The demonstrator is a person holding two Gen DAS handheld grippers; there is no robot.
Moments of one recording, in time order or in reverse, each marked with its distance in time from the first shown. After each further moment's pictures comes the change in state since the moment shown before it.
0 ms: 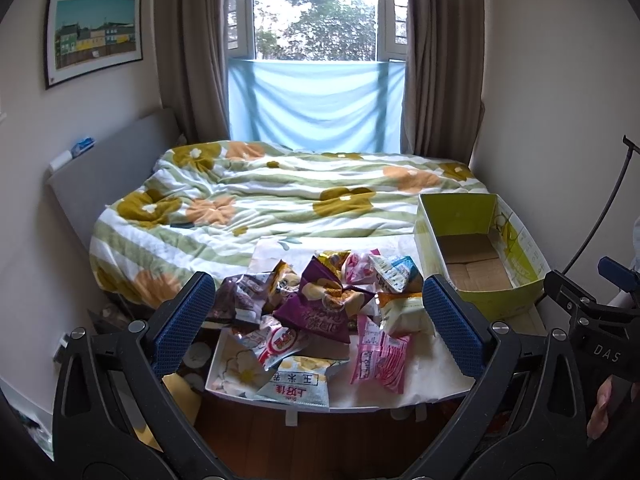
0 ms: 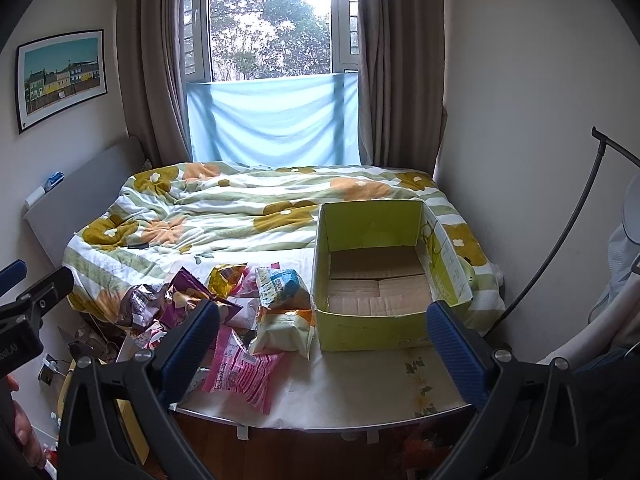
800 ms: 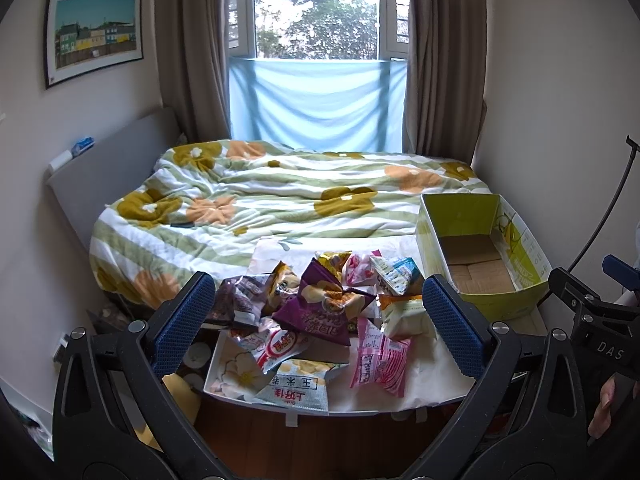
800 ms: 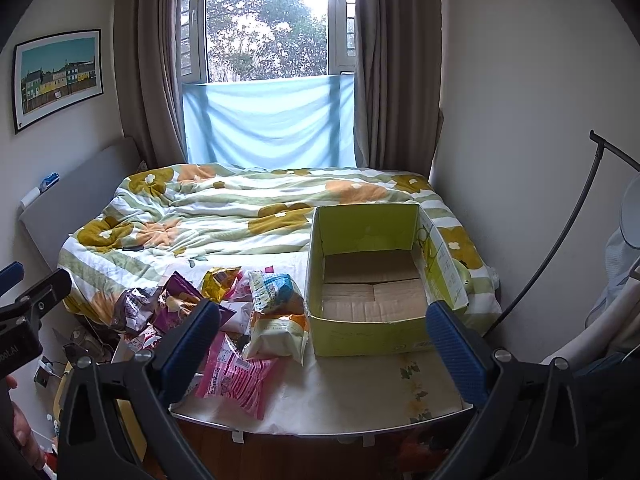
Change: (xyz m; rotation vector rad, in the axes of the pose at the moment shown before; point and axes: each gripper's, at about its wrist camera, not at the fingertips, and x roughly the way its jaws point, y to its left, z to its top) left arm 0.002 -0.004 0.000 0.001 0.005 0.008; right arm 0.005 -0.003 0.005 -0.007 -0.012 -0.018
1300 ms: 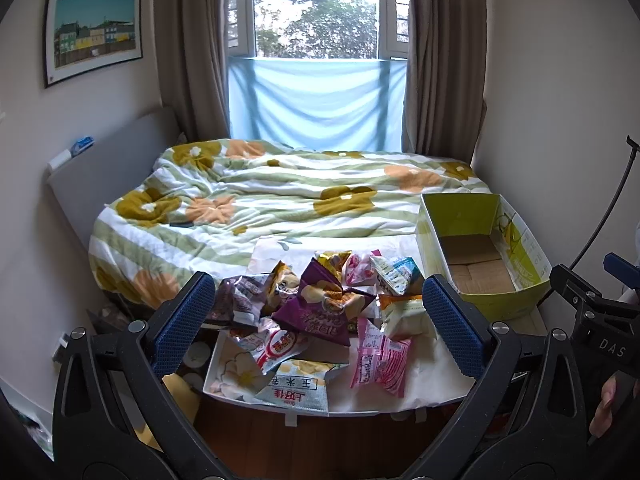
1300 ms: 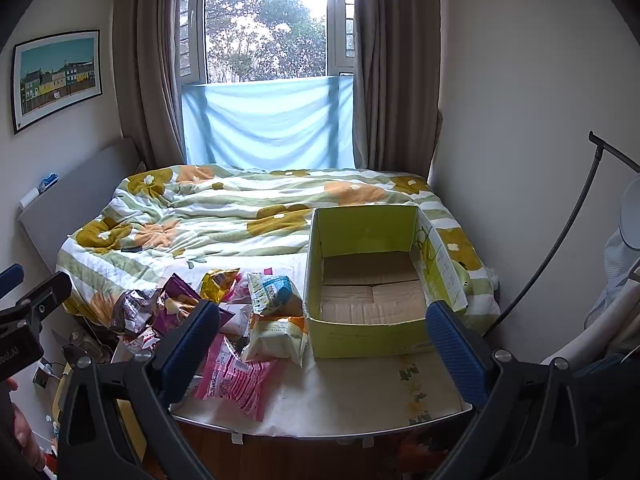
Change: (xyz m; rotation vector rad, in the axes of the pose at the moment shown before) left arm 0.001 0.000 -0.001 0.000 -0.001 0.001; right arm 0.001 -0.002 0.001 0.002 0.002 -0.004
